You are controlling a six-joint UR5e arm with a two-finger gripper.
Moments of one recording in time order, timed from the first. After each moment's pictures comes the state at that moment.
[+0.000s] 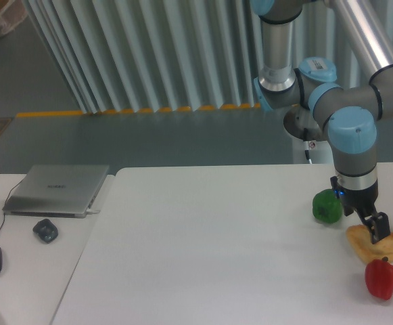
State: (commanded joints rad) arm 2.40 -1.90 -1.56 -1.23 1.67 1.31
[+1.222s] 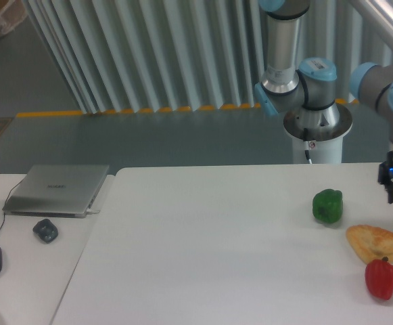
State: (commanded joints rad) arm 2.66 -1.84 -1.55 -1.21 1.59 1.63
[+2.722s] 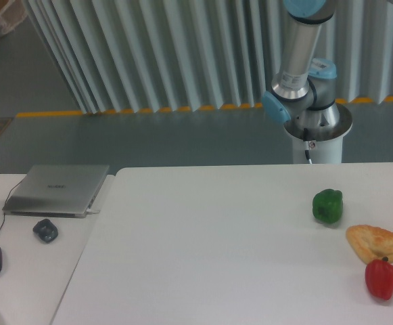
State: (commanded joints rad) arm 2.89 -1.92 -1.49 -1.08 1.49 1.29
